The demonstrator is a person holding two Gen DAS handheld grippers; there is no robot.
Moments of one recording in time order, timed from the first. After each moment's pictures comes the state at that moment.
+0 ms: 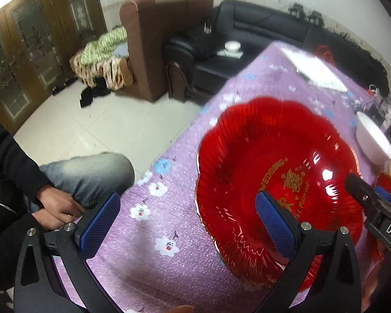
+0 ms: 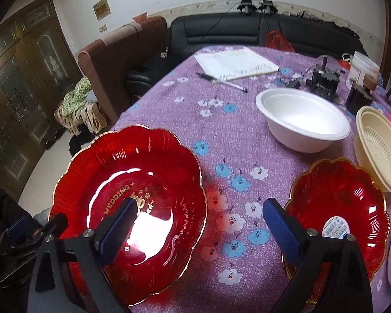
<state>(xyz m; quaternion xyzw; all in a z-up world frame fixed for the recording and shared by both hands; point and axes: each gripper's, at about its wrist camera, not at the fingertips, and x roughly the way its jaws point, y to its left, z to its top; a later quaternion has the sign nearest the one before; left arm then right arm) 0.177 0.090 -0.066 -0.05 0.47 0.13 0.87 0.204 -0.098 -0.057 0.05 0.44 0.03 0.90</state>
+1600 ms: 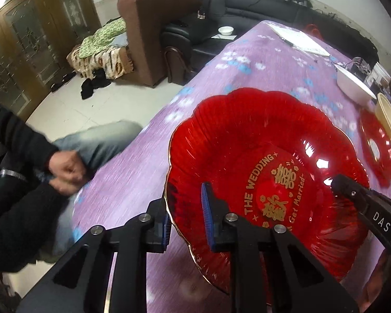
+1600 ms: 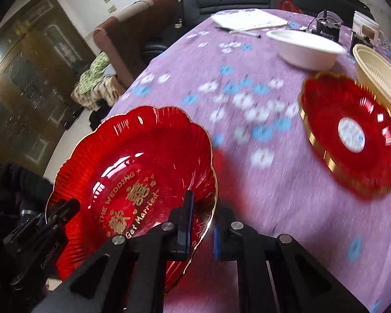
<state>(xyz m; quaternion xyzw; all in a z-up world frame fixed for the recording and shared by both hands) 0.059 0.095 -0.062 -0.03 0.49 0.11 0.86 0.100 -0.078 -0.077 0.08 0.51 0.09 0.85</state>
